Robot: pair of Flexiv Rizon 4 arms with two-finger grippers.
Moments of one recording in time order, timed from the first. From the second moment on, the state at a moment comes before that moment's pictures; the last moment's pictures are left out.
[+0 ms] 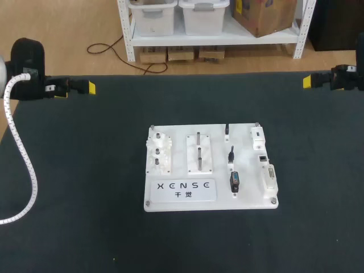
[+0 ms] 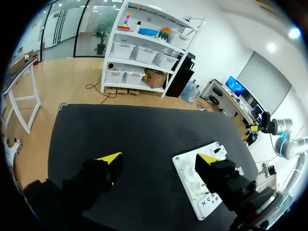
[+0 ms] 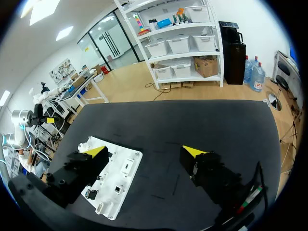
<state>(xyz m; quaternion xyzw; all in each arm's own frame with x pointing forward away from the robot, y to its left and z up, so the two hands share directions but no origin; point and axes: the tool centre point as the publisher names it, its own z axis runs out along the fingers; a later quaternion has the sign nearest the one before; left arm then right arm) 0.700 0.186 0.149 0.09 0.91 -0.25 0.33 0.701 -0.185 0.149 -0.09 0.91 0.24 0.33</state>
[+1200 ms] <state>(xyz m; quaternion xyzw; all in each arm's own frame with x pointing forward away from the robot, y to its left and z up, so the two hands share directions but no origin) 0.696 0.137 0.168 0.26 0.86 -0.24 0.36 0.701 -0.185 0.149 -0.09 0.91 0.24 0.33</state>
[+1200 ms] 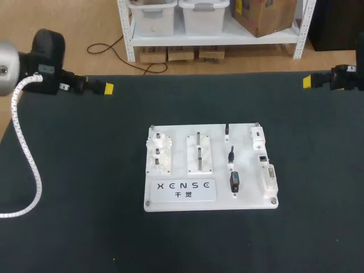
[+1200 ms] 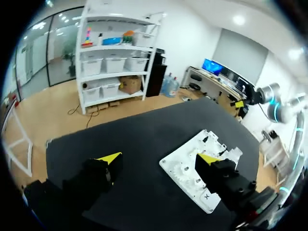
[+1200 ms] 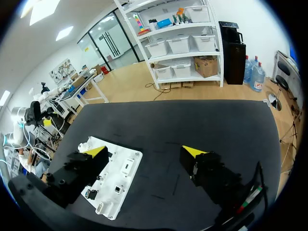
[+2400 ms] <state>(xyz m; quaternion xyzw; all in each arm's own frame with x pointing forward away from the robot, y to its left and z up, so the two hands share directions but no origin) 0.628 0.001 0.143 0.62 0.63 -0.35 0.32 0.701 -0.185 0.149 -0.09 0.91 0.24 0.33</state>
